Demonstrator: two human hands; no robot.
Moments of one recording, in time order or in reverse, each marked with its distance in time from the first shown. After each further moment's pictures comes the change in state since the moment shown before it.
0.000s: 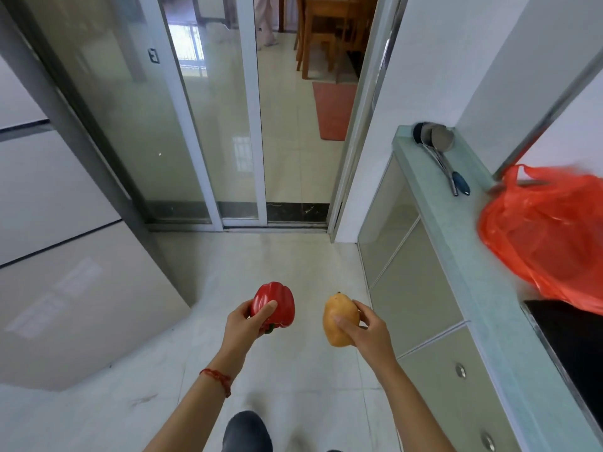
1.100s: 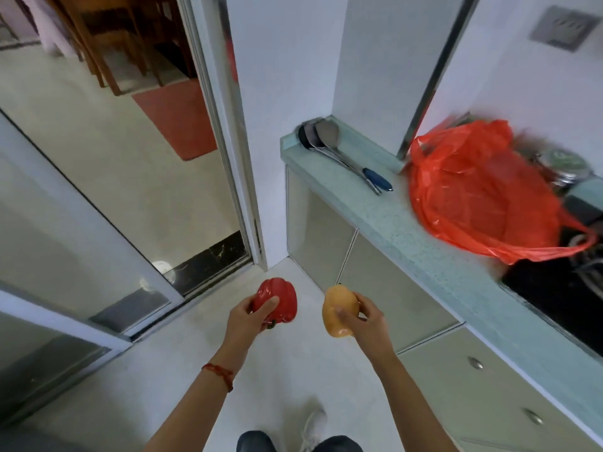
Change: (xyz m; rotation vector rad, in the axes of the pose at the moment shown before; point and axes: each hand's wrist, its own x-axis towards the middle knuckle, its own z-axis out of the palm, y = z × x) left_hand 0.298 0.136 0.138 0.358 -0.555 0.008; right_hand 0.209 -0.069 -0.002 0.296 0.597 0.214
